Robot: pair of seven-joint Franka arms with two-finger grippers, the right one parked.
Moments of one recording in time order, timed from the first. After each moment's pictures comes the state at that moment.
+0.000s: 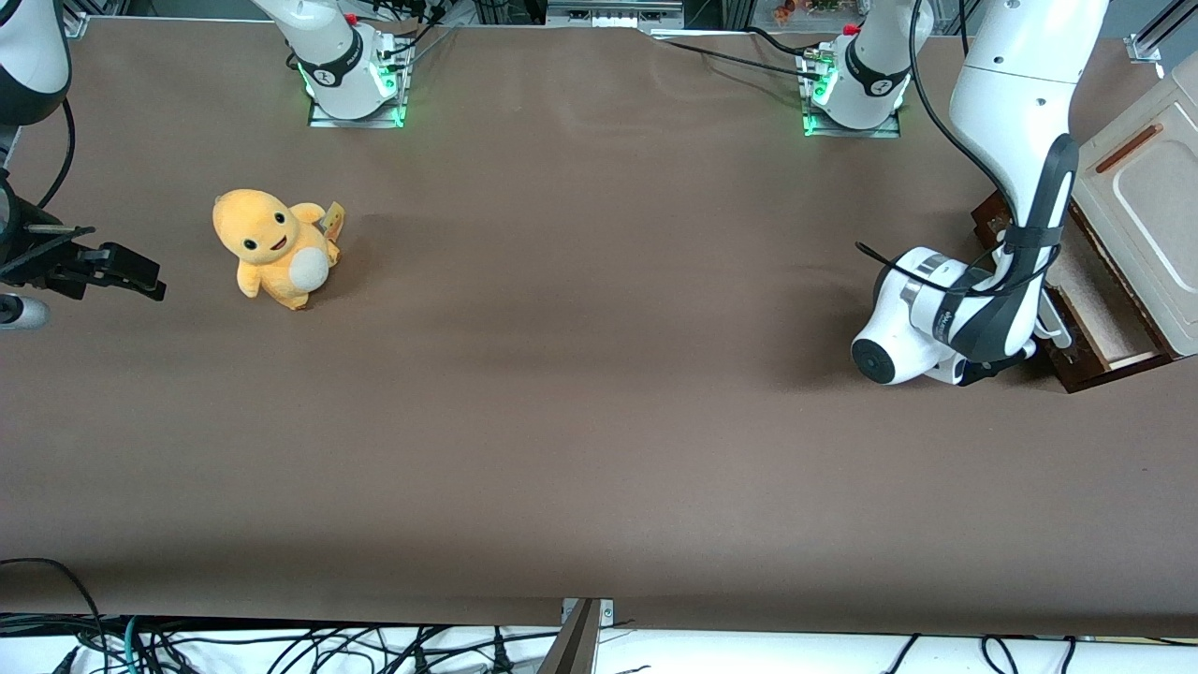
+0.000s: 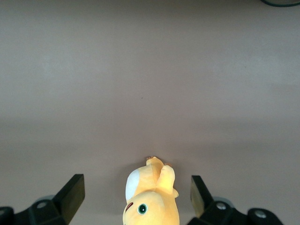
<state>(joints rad) -0.14 0.62 -0.03 -1.78 0.86 1.40 -0.99</state>
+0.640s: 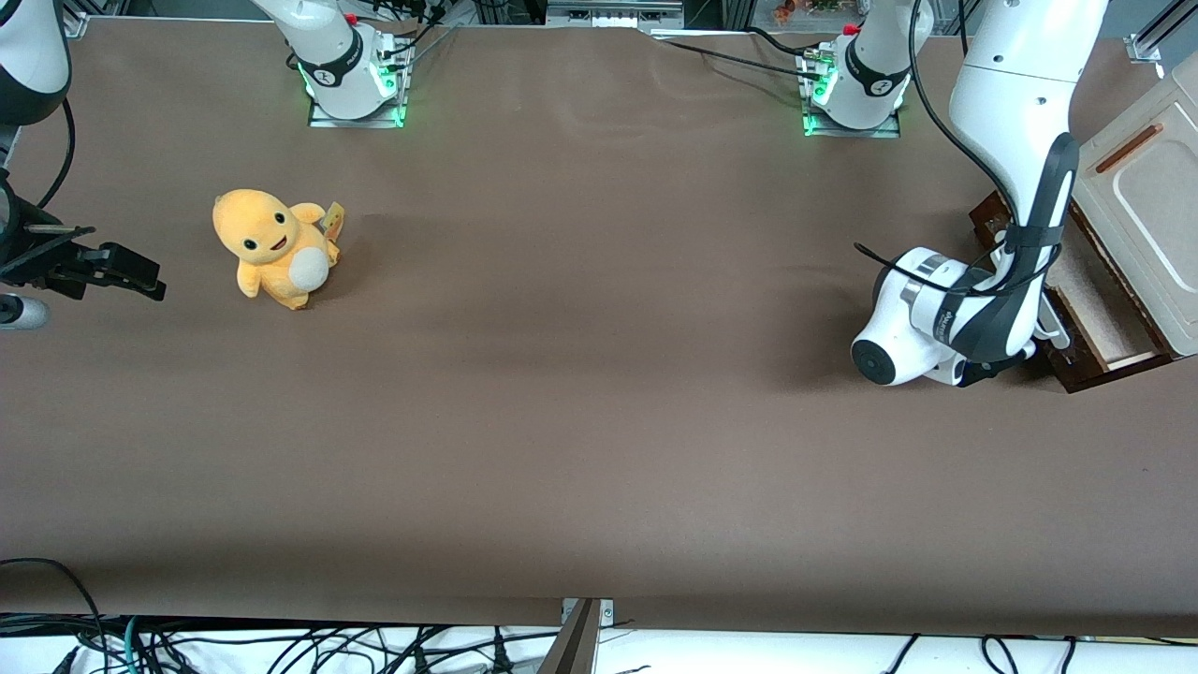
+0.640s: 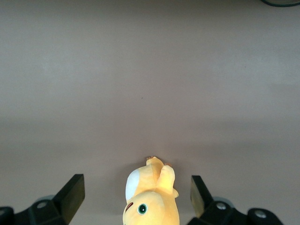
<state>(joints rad) -0.14 0.62 -0.03 -1.78 0.85 1.40 -0.99</state>
